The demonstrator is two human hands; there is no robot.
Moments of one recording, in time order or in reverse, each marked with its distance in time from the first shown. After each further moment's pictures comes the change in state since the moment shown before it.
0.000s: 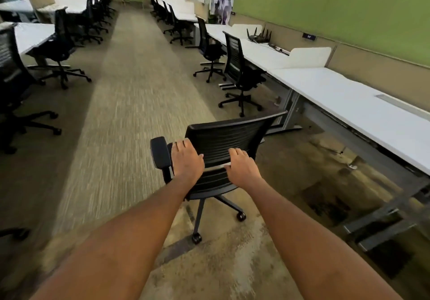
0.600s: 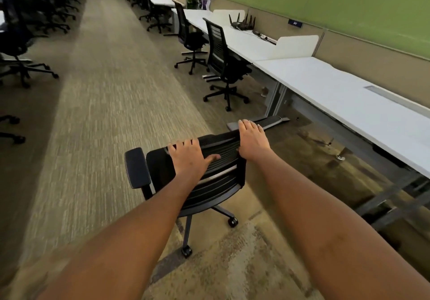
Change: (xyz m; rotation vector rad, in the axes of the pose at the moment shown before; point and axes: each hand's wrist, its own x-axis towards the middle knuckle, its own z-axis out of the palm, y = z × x) left_hand 0.115 0.063 0.054 0.259 -0.053 0.142; right_hand 0.162 0.109 -0.024 -0.238 -0.050 0.074
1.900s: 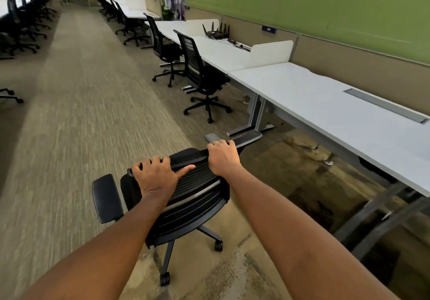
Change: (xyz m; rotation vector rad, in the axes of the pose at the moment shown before) left_hand 0.117 0.078 0.034 0.107 0.166 -0.003; right_hand 0.114 0.081 0.027 -0.057 0.049 -0.048
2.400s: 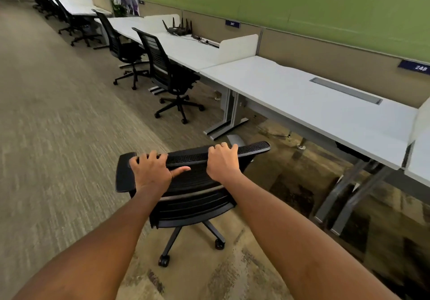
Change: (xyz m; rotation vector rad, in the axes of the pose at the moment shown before) left_hand 0.086 -0.012 0.043 -0.111 -0.022 0.283; right_hand 0.021 -0.008 0.005 -0.101 -0.045 0.281
